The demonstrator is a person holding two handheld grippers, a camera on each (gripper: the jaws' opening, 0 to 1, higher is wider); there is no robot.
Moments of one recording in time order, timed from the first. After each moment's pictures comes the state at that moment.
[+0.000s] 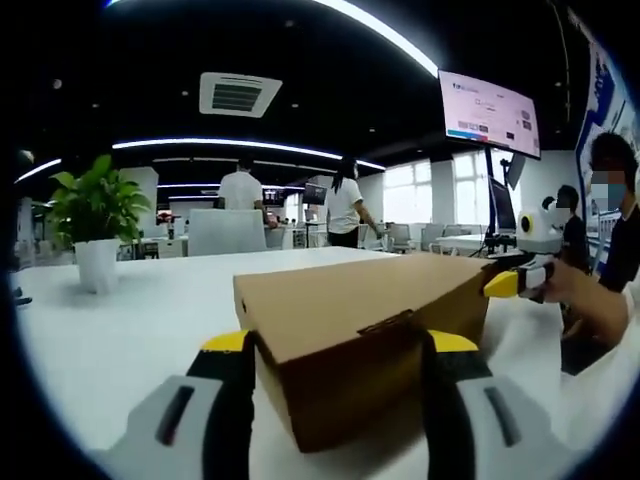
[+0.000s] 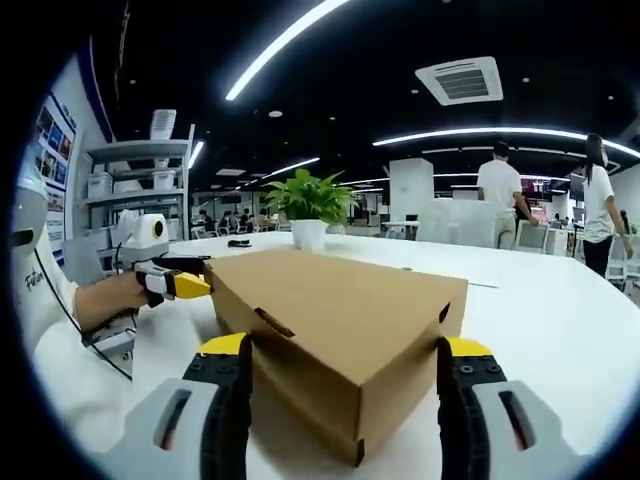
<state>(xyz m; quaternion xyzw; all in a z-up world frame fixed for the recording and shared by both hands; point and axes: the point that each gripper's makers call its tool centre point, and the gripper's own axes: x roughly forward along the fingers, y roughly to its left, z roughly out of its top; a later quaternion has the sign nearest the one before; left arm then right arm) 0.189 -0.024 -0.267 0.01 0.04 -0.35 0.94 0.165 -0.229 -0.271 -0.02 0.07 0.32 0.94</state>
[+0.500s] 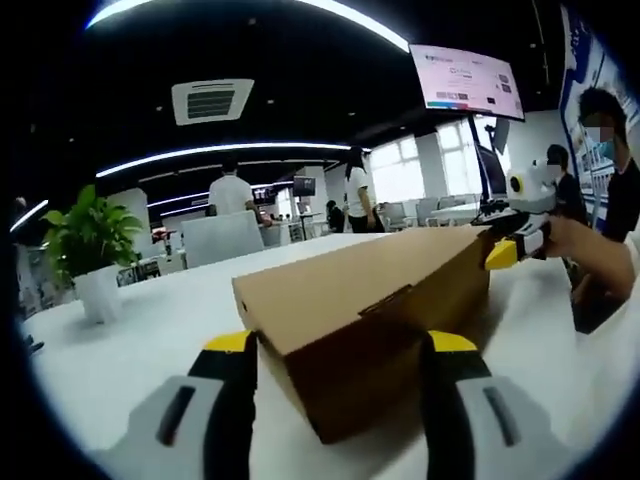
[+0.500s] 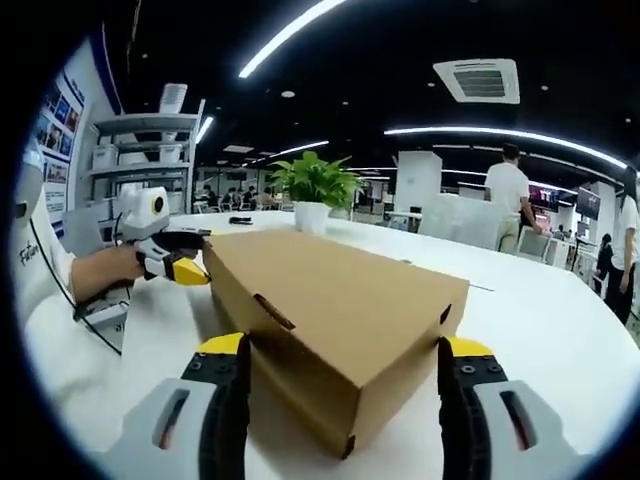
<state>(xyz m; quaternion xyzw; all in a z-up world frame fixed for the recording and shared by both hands) 0.189 -0.020 -0.276 0.09 0.04 -0.35 0.93 0.166 -0.230 -0.275 -0.08 0.08 0.32 0.94</state>
